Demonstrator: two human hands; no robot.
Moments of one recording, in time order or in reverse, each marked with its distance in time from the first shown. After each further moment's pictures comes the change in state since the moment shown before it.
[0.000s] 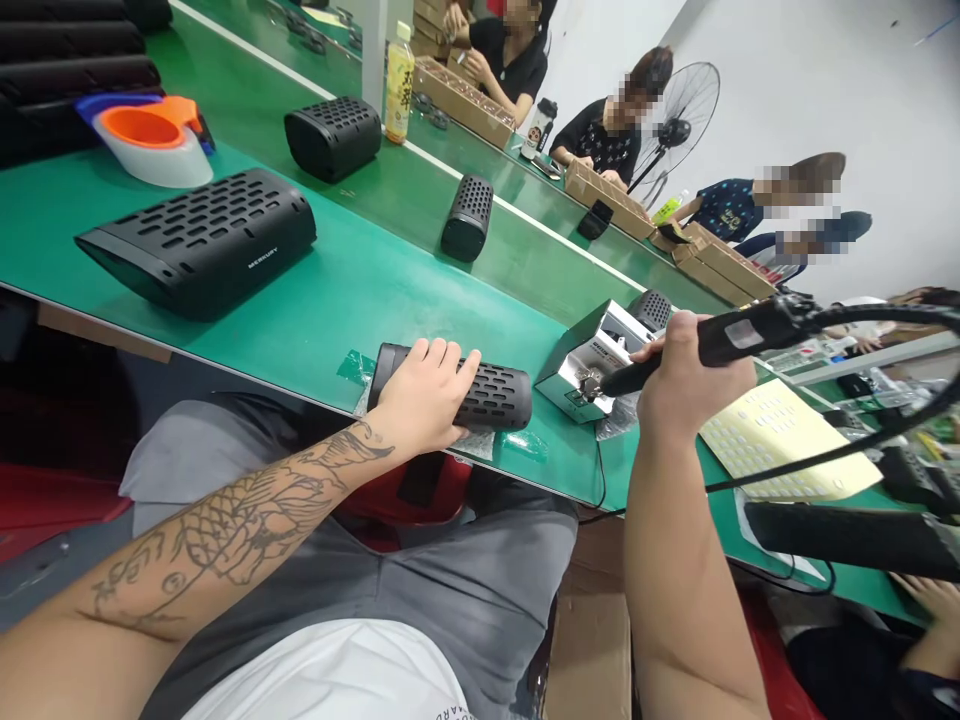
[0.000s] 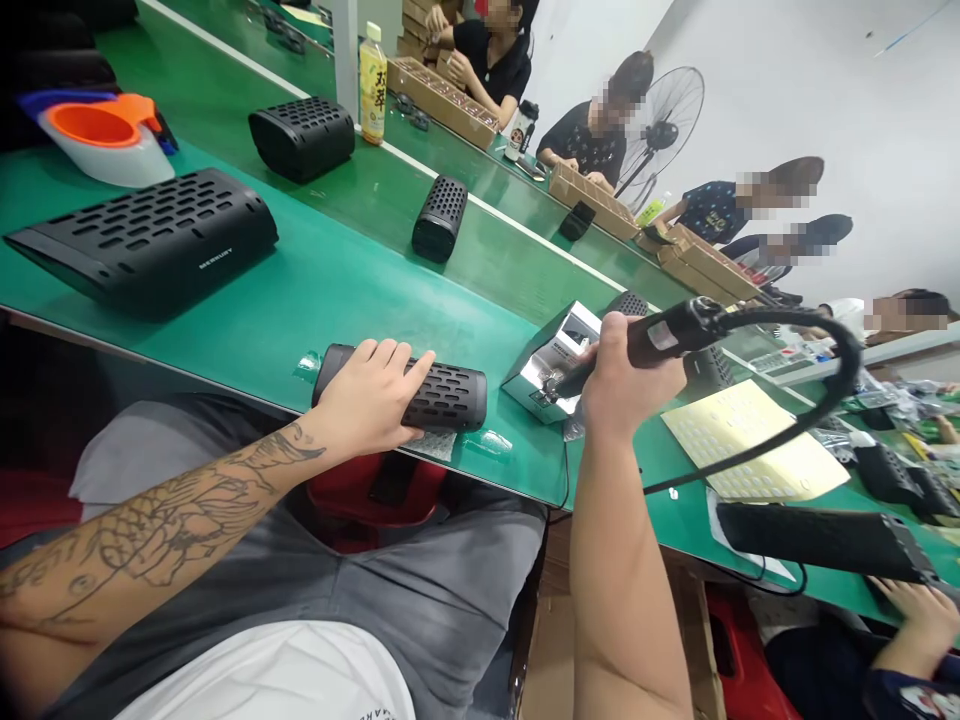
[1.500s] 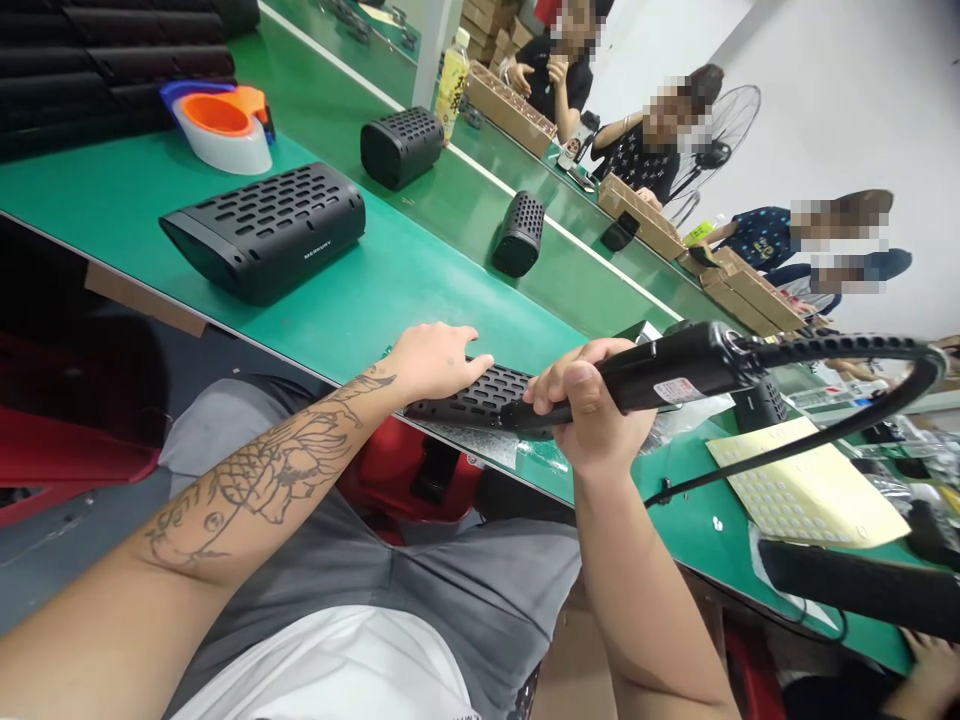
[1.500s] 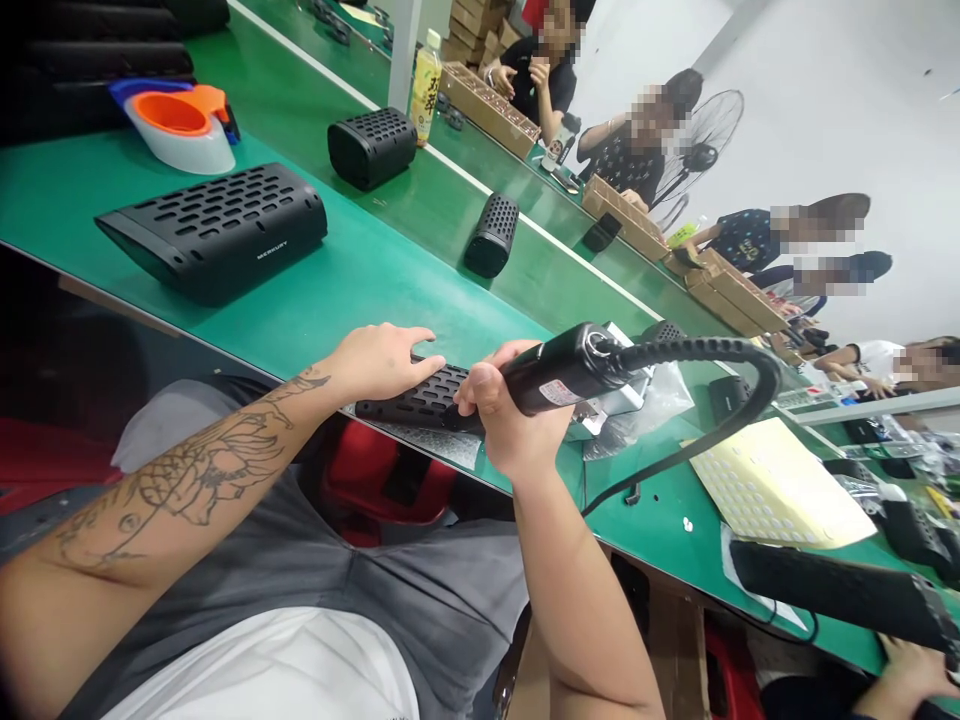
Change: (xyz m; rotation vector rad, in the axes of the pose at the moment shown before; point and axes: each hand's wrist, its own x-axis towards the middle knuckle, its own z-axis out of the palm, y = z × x) left_hand 0.023 -0.057 -0.023 -0.441 -0.180 -0.437; right_hand -0.104 -0.079 0.072 0.501 -0.610 0.177
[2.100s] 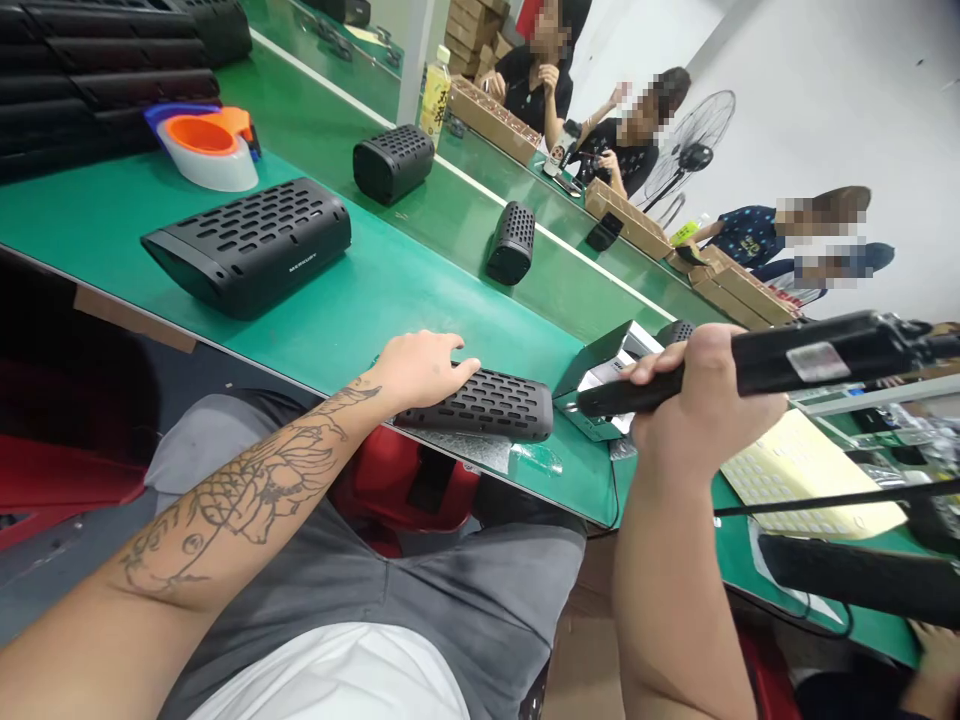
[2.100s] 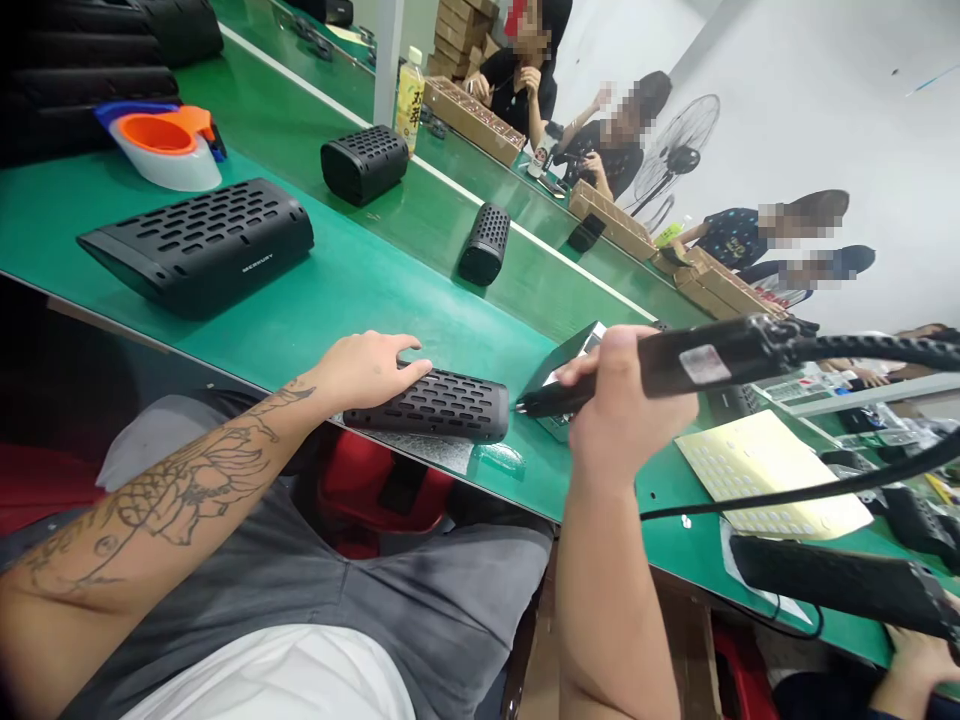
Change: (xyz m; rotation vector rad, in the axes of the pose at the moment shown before) left_hand 0.003 -0.003 0.005 -0.024 0.013 -0.022; right_hand 0.034 -0.021 -0.067 -0.262 0.475 -0.176
